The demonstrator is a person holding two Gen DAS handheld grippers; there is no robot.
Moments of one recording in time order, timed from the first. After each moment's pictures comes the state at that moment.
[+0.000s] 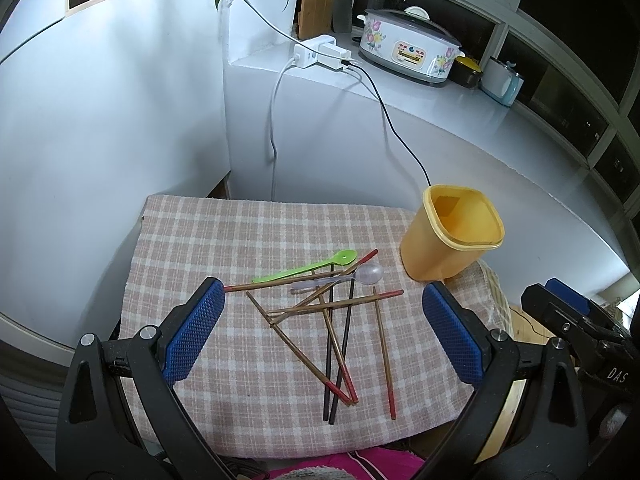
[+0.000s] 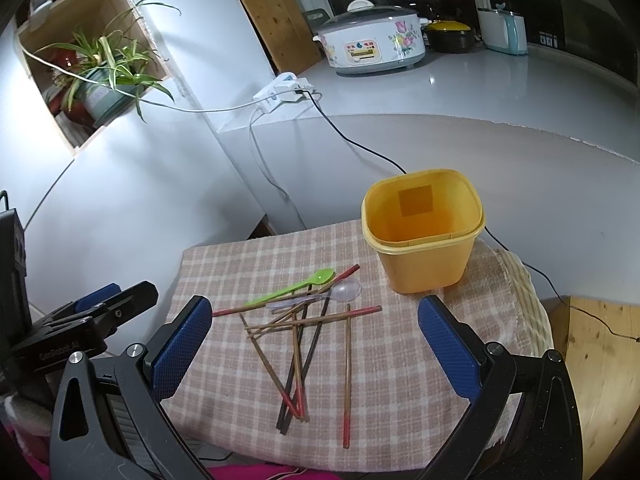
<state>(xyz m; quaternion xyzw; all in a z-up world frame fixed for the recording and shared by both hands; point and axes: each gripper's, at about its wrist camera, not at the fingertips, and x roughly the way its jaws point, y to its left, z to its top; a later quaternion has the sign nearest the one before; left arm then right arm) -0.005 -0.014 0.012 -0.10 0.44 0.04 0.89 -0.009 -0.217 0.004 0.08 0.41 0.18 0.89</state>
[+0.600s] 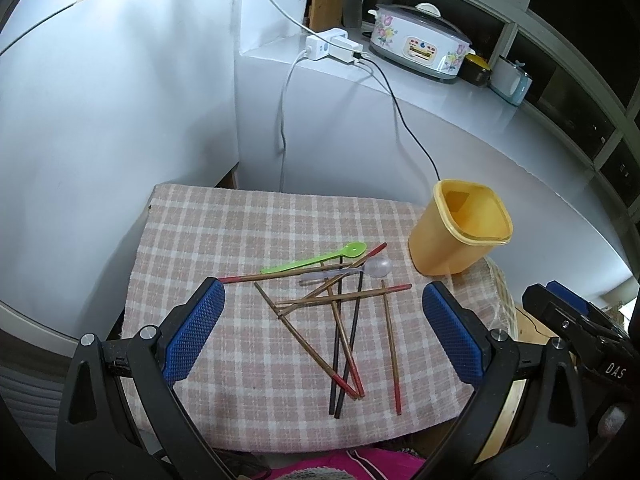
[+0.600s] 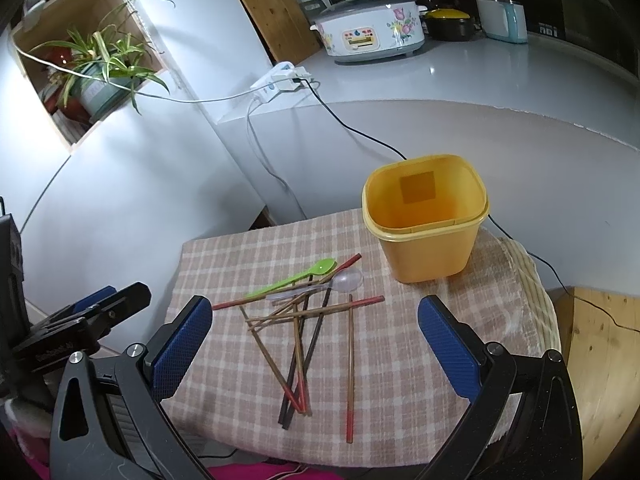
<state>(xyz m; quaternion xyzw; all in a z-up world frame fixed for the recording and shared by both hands) -0.011 0.009 -0.005 -0.11 0.44 0.05 0.89 -0.007 -0.213 -0.006 0.09 0.42 0.18 0.88</state>
